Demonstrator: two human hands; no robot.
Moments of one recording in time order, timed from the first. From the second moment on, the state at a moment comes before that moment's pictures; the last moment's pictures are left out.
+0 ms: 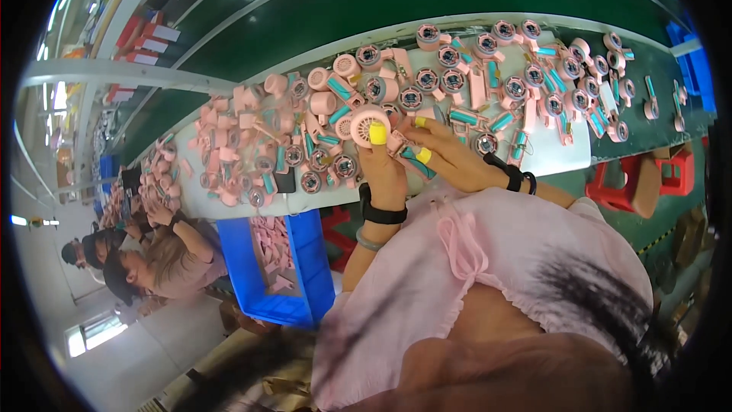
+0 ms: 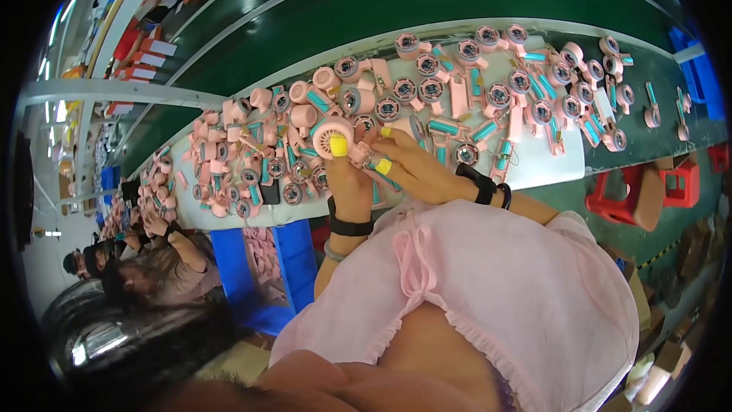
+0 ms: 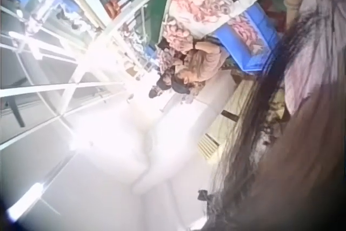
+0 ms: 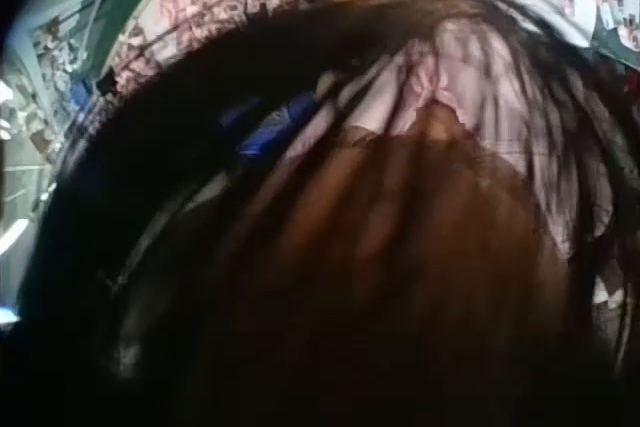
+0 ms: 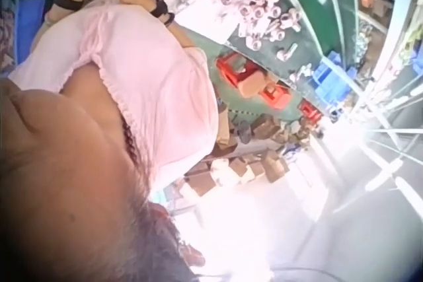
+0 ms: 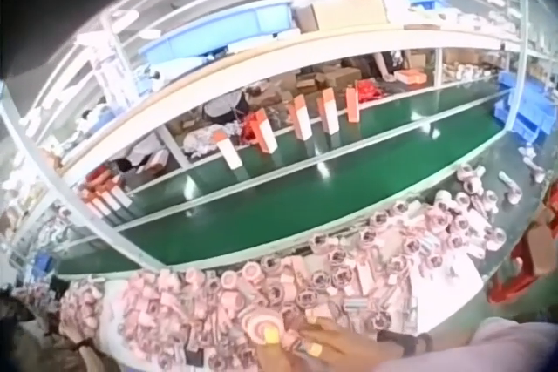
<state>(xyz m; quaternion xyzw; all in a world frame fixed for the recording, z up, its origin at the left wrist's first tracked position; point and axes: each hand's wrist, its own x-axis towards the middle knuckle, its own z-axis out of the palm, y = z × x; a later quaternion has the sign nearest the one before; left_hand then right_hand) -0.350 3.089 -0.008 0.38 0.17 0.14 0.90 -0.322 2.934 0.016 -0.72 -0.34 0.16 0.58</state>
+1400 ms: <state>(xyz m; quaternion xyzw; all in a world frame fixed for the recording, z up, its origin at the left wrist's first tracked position) -0.540 3.397 -0.044 0.24 0.37 0.34 0.83 -0.200 3.484 -0.051 -0.81 -0.56 0.07 0.13</state>
